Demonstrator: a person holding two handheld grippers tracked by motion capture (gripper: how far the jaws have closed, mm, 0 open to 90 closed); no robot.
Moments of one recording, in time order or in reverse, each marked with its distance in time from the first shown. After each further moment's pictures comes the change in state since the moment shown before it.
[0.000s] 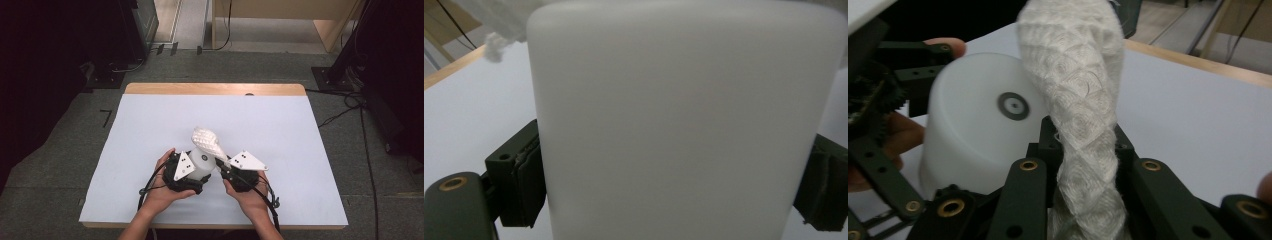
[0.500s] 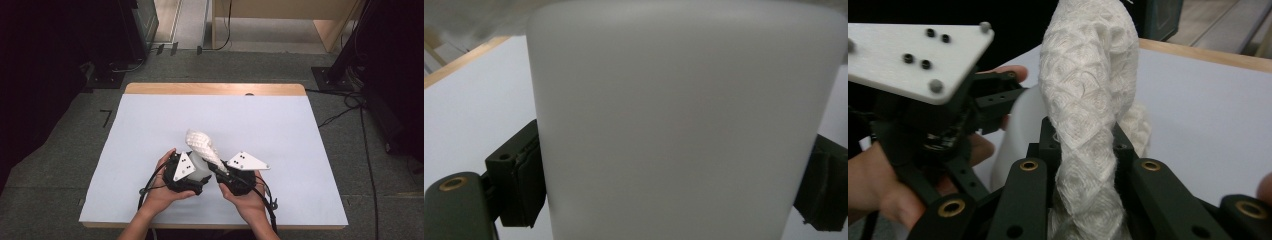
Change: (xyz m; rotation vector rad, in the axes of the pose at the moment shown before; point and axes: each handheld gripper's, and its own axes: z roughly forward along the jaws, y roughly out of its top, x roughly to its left) left arm -0.003 0.000 0.000 -0.005 -0.013 0.022; right arm 0.011 0.012 -0.010 -0.019 0.150 0.071
